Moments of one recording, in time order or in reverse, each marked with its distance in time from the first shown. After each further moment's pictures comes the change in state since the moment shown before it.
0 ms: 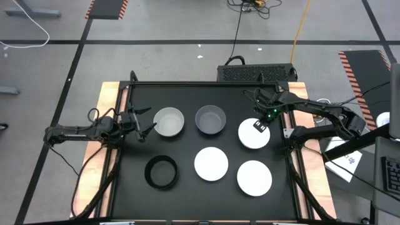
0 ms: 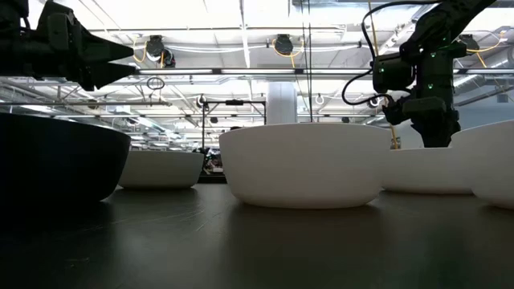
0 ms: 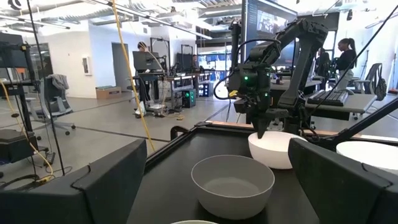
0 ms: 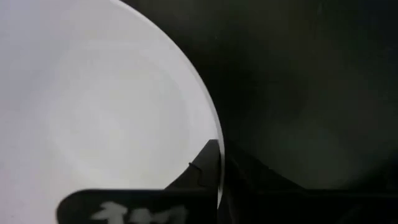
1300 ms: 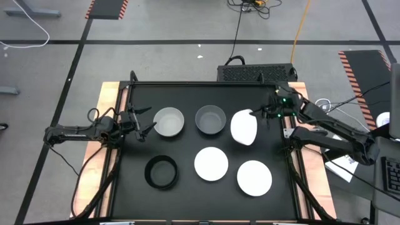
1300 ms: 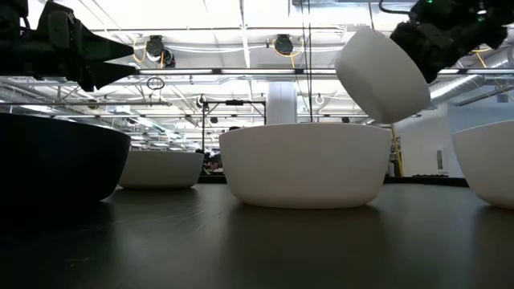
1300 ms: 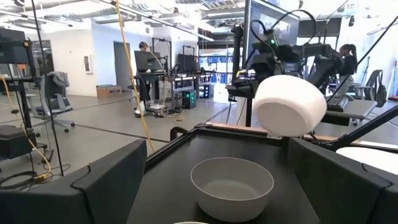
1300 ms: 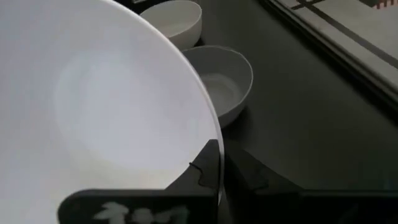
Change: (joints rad) left arm 0.000 0.000 0.000 0.008 -0.008 -0.026; right arm 0.003 -0.554 -0.159 0.508 -0.320 -0.184
